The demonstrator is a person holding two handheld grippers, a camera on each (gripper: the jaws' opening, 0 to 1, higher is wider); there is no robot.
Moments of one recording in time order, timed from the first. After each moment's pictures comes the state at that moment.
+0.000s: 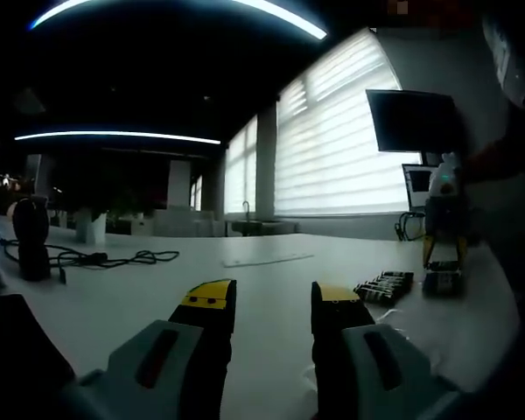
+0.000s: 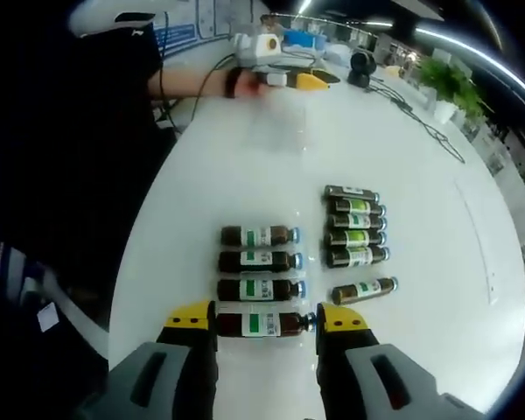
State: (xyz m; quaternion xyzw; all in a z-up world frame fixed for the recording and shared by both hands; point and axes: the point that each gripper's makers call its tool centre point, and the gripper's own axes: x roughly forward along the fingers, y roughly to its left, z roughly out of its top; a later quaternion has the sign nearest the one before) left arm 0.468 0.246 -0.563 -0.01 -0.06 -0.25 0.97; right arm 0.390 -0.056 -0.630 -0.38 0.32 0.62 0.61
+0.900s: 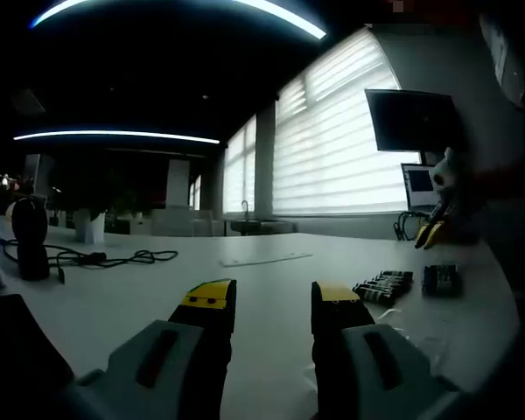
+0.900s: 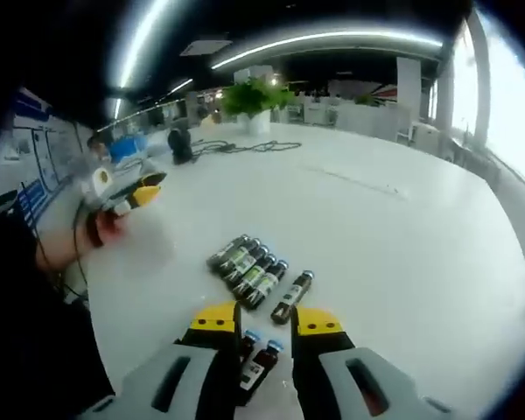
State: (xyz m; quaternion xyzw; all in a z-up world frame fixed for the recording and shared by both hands) left arm 0.468 0.244 -0.563 -0.01 -0.06 -0.25 0.97; right arm 0.437 -0.065 -0.596 -0.08 0.30 0.31 0.90
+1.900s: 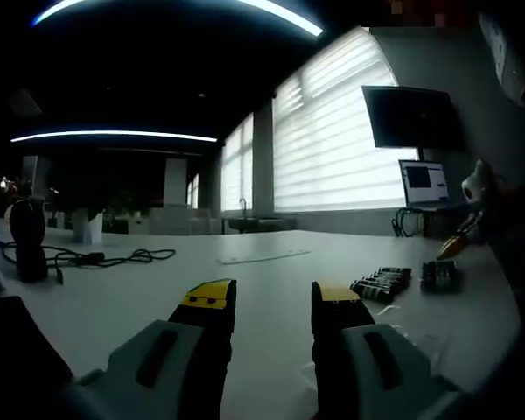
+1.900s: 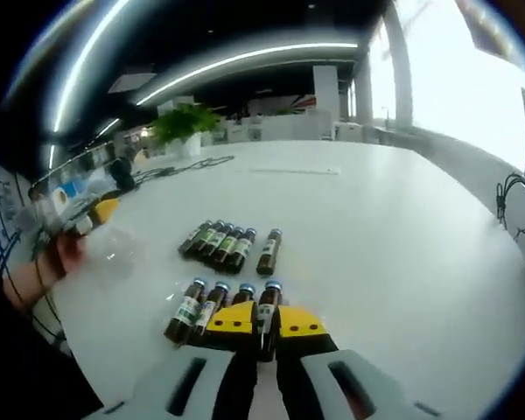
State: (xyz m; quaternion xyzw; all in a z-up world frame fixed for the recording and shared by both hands) left arm 0.466 0.239 -0.563 0.00 -0.05 -0.26 0.96; right arm 0.395 -0.084 -0.627 -0.02 0.27 0.16 0.95
